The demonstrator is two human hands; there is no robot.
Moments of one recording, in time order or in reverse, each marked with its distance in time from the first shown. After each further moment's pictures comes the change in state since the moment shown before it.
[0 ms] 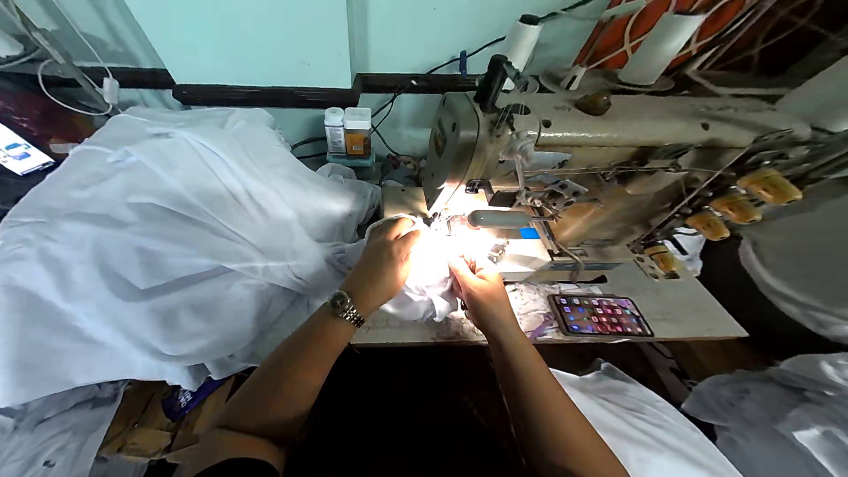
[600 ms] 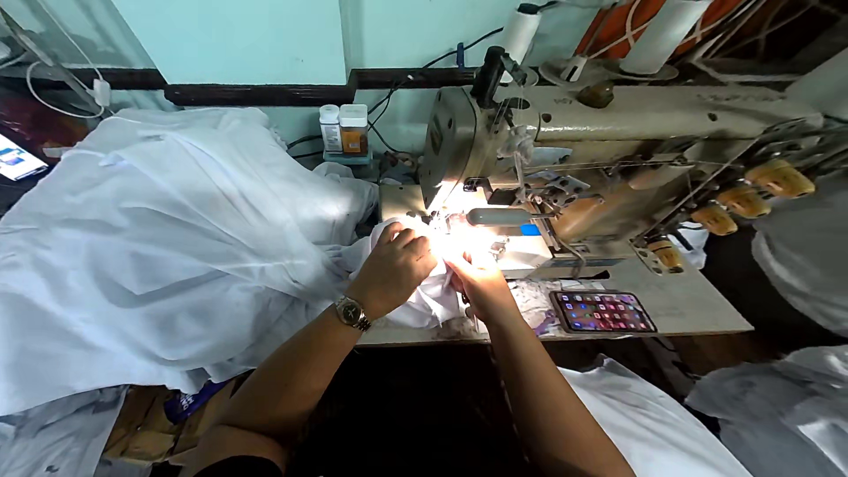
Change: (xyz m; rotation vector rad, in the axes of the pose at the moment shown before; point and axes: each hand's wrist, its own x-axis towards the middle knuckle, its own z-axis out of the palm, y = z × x) left_hand -0.001 0.009 0.003 0.254 0.022 0.361; right_hand 0.013 0.004 -0.005 0.073 -0.073 0.057
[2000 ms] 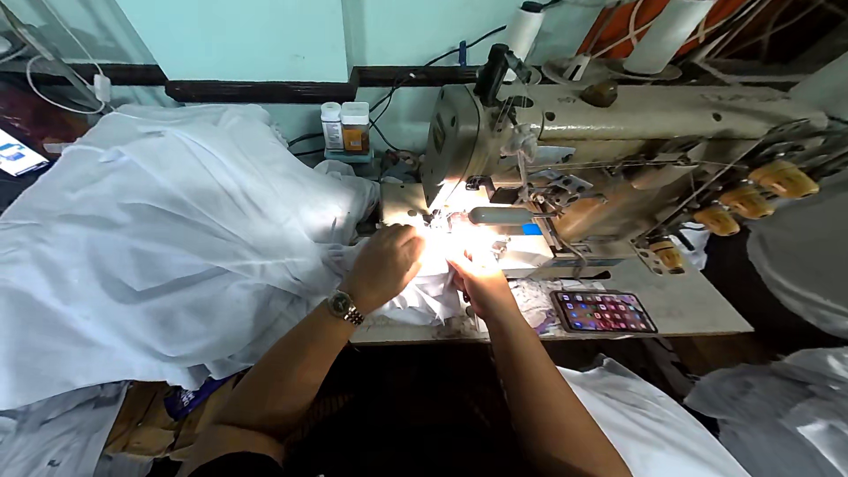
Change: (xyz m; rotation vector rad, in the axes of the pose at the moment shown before) left_hand -0.004 -0.012 -0.002 -0.162 0.022 -0.148; right_hand 0.001 -0.001 0.002 0.006 0.040 0.092
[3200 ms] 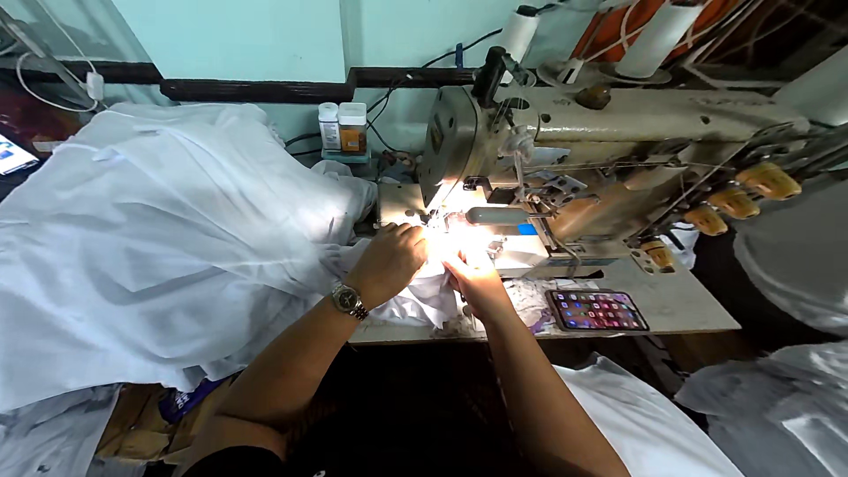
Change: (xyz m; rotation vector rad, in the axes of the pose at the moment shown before) left_hand 0.013 0.004 -0.001 0.124 -0.170 0.094; right_hand 0.000 0.001 -0.001 -0.110 -0.024 -0.042
